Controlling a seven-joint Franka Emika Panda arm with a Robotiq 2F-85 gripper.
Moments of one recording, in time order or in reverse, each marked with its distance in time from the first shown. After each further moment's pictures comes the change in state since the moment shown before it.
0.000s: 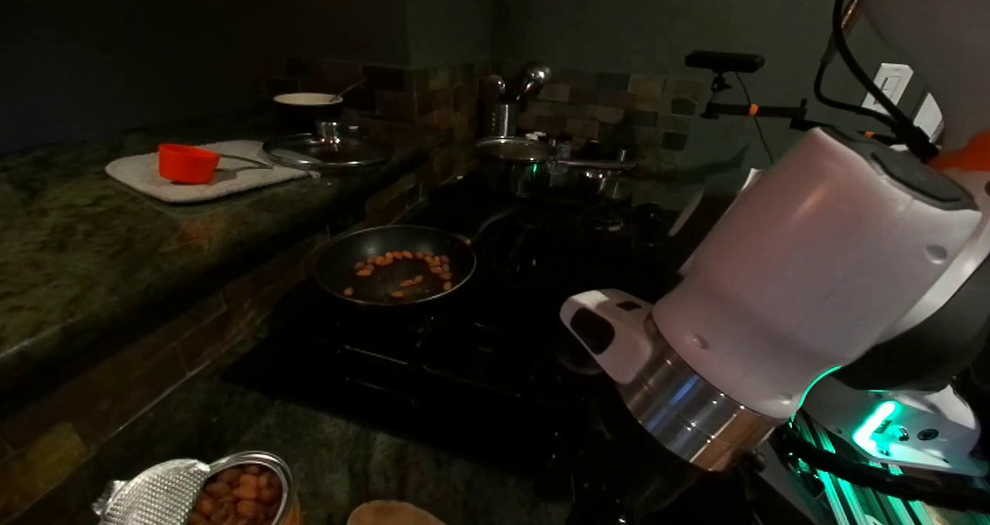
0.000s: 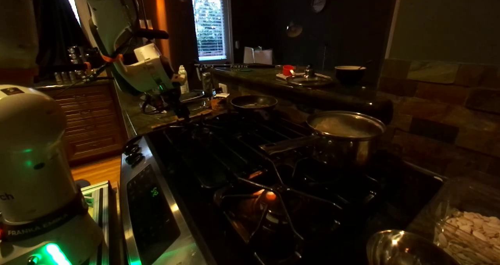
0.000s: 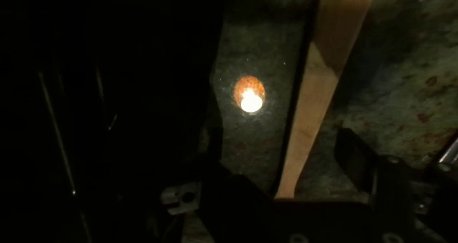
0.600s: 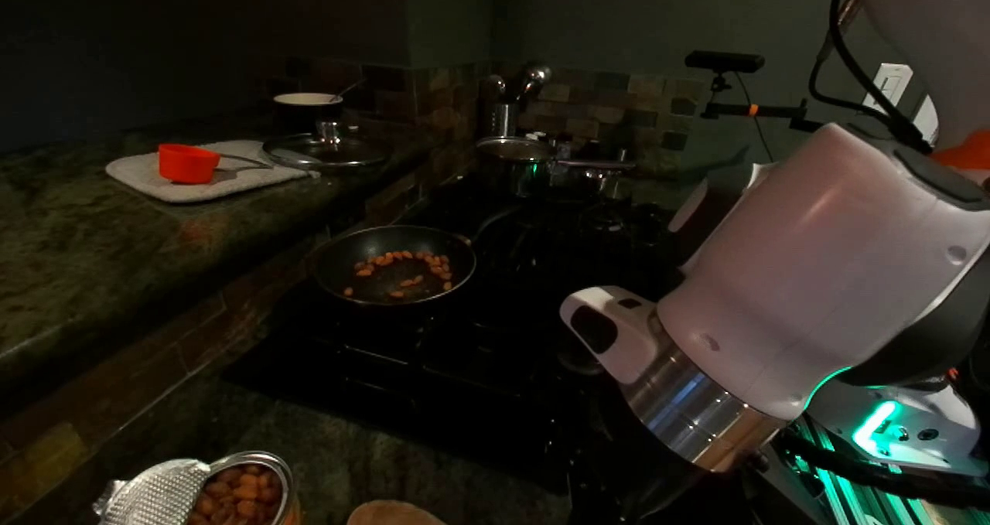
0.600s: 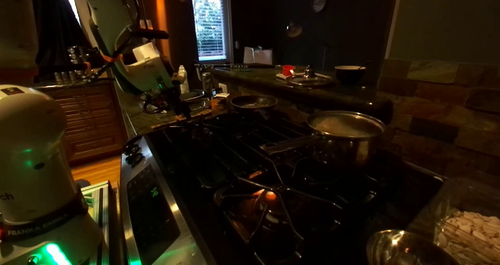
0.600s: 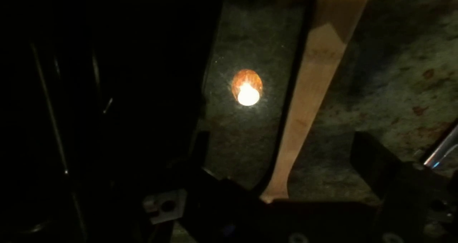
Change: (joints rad) arm 0.001 -0.001 -0.001 0.013 -0.064 0.001 0.013
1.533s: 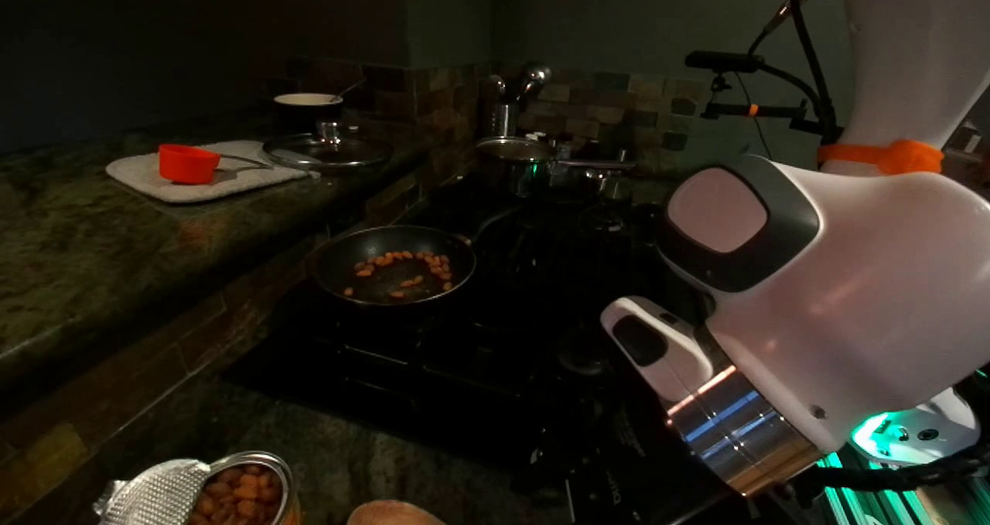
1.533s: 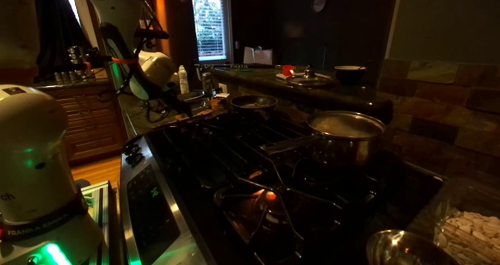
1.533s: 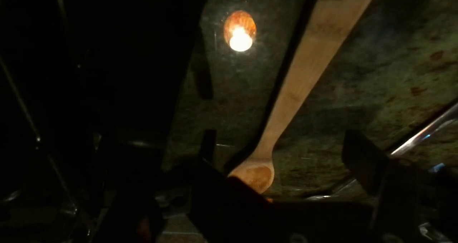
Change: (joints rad) arm 0.020 0.019 -0.034 0.045 -0.697 0.029 0.592
